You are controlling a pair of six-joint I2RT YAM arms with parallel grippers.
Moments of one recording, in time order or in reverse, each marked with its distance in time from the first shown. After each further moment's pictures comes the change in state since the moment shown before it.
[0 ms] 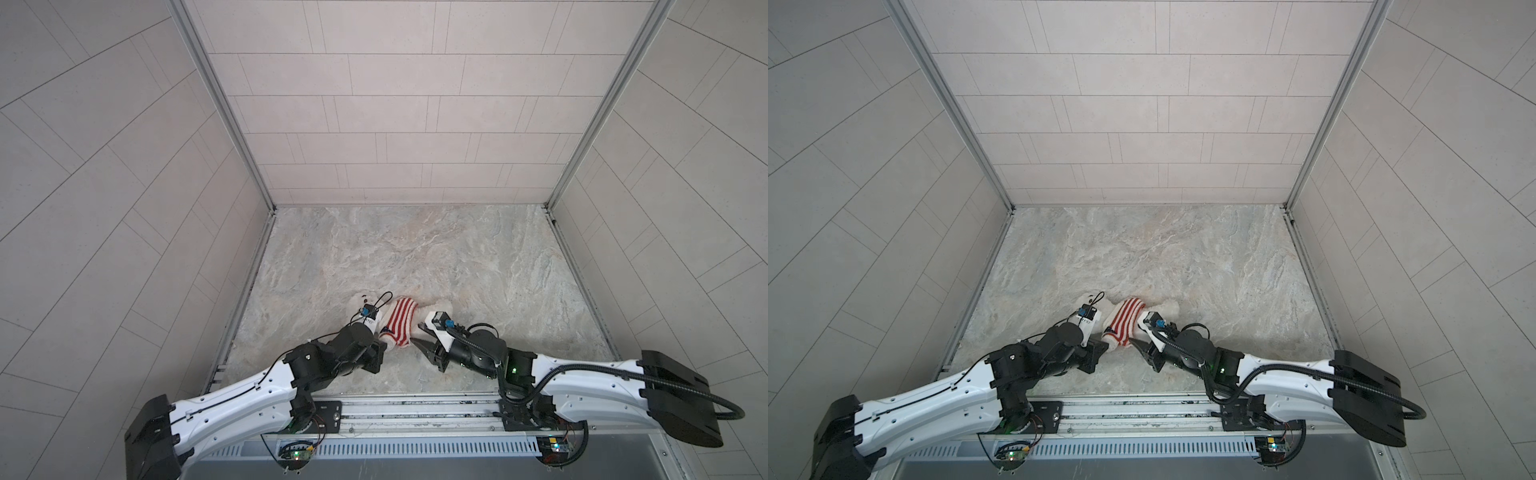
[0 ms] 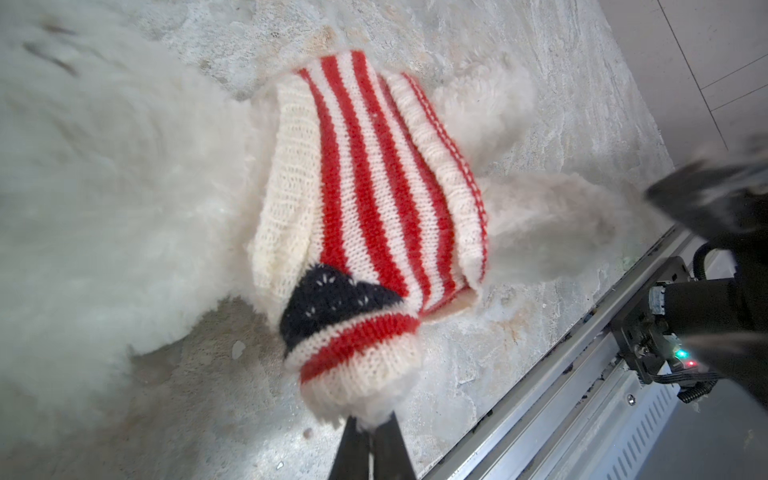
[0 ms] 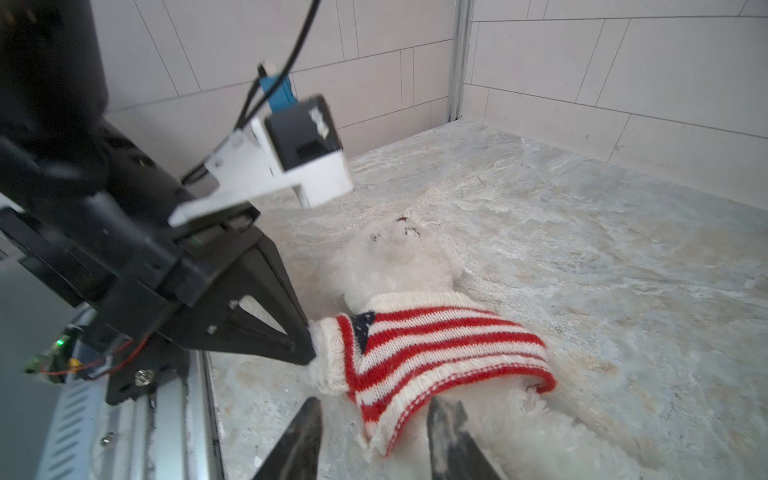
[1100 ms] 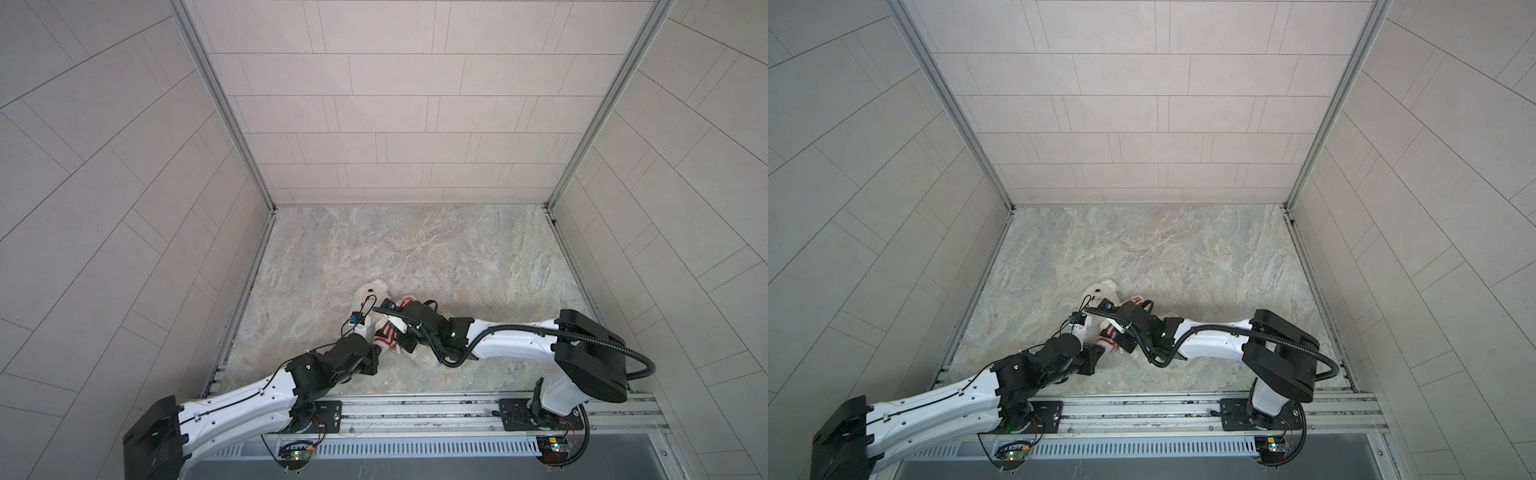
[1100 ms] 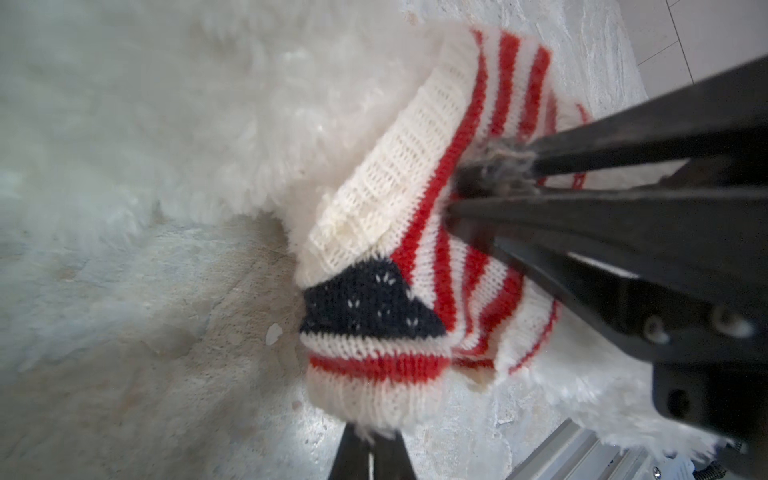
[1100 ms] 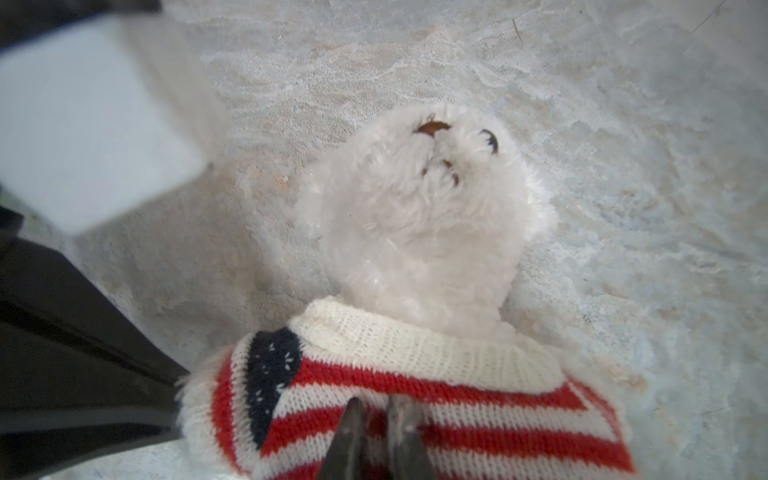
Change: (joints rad) left arm 0.006 -0.036 -0.177 0.162 -0.074 -0.179; right arm -0.055 0.577 0.492 -0.393 0.027 -0.112
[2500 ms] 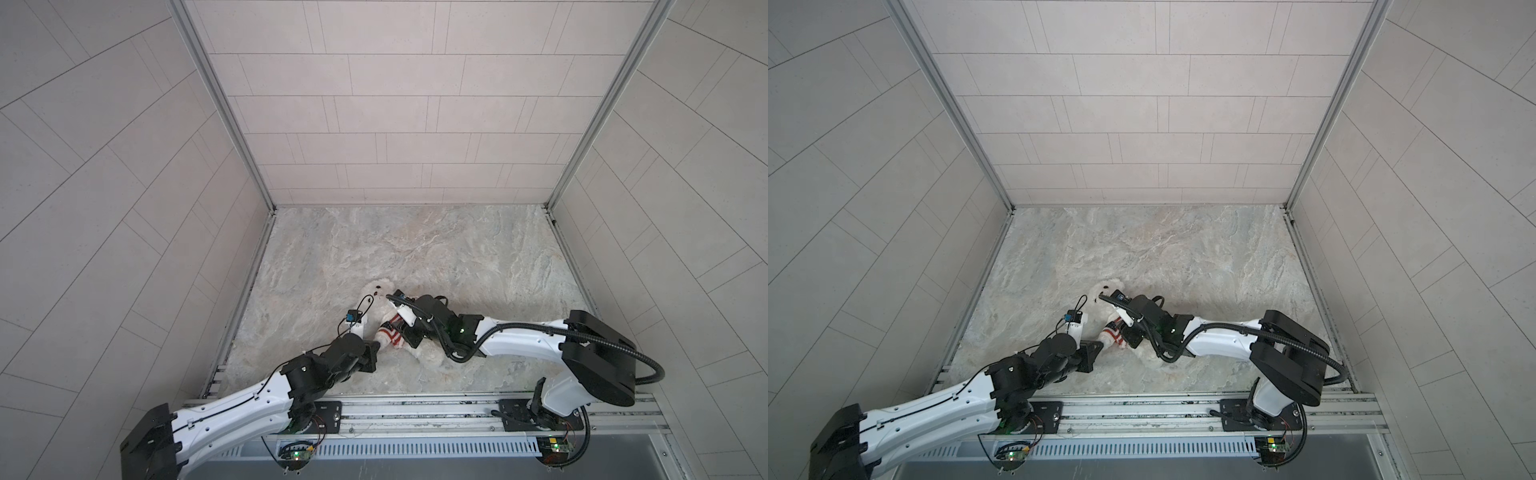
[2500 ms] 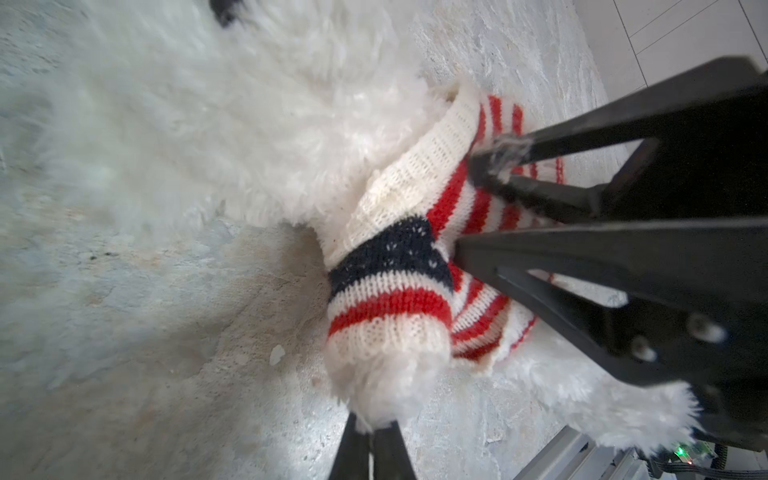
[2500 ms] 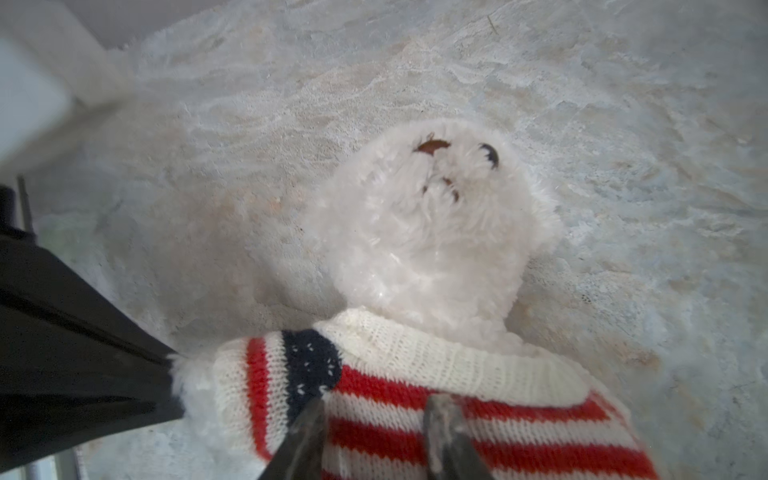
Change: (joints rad) left arm 0.011 -0.062 -0.008 0.006 -0.027 0.004; right arm -0.072 -0.034 -0.064 0.072 -0.101 0.100
